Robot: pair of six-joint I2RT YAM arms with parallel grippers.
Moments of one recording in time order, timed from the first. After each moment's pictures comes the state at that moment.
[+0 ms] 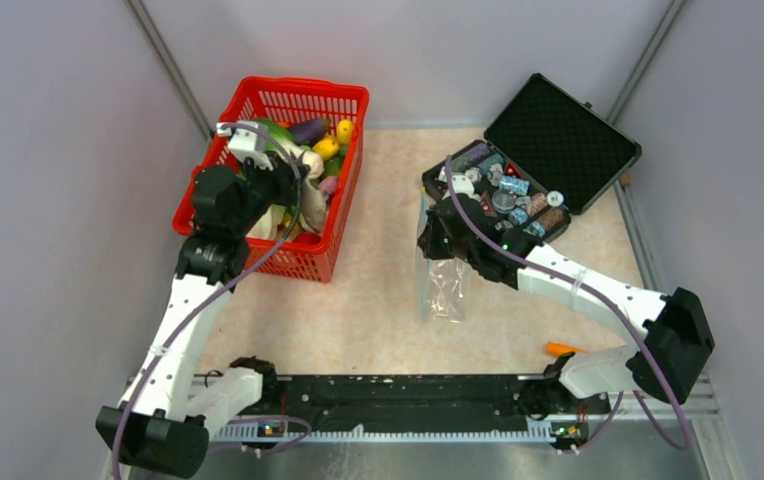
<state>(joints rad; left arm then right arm) -0.19 1.01 1.06 -0.15 0.23 -0.23 0.84 1.32 1.05 -0.34 0.23 0.62</state>
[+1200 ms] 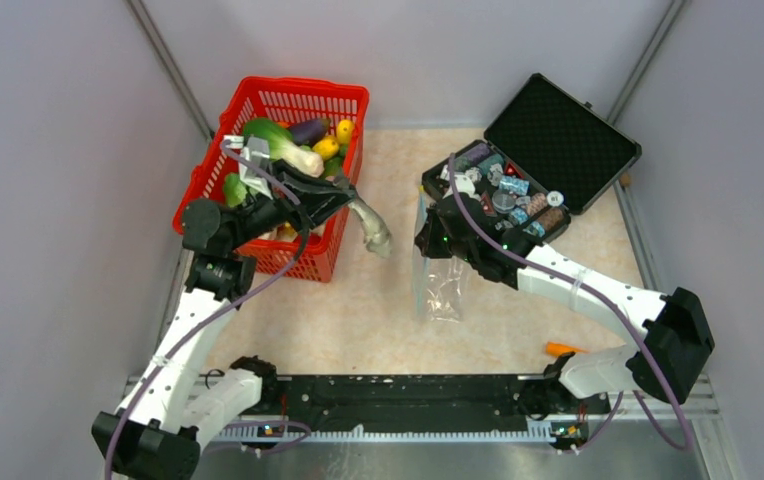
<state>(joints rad) -0.26 0.91 0.94 0.46 0.89 -0.63 0.84 1.32 1.05 -0.33 0.22 0.67</state>
